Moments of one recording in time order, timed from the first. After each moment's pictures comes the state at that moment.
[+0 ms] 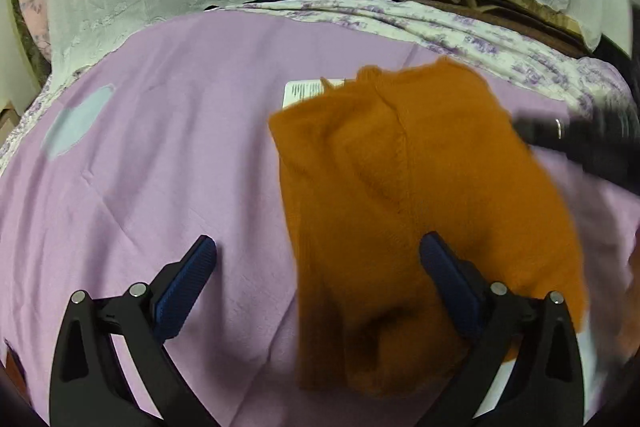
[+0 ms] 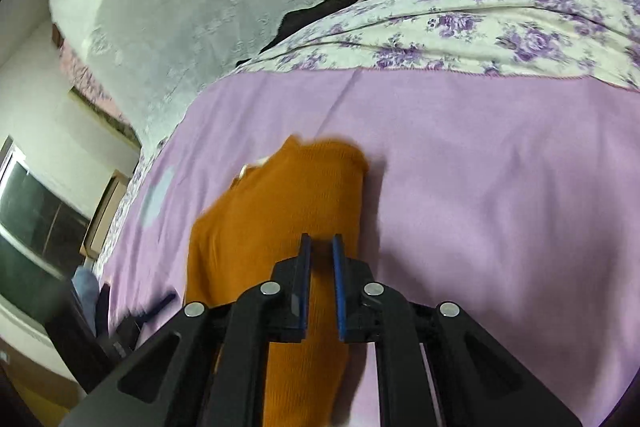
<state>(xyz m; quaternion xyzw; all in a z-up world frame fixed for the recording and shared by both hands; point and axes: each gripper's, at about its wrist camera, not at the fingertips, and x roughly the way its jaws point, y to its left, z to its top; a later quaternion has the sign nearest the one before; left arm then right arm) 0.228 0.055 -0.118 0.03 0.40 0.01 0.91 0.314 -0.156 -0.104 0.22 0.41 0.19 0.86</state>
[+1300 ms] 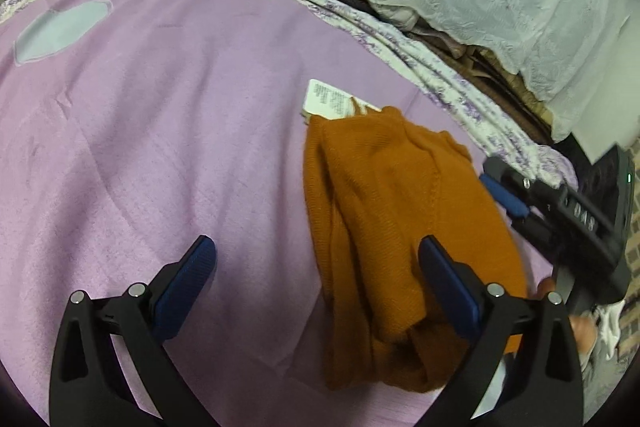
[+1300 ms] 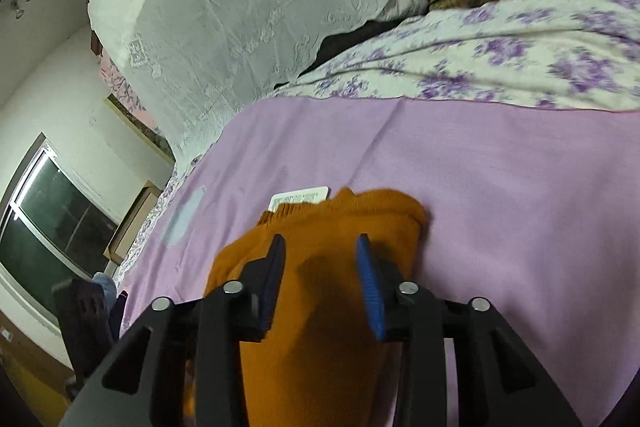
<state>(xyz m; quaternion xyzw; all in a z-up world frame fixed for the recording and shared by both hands) 0.240 0.118 -0.113 -0.17 0.42 -0.08 0.89 0.312 -0.148 -0.110 0.23 0.34 0.25 0.88</state>
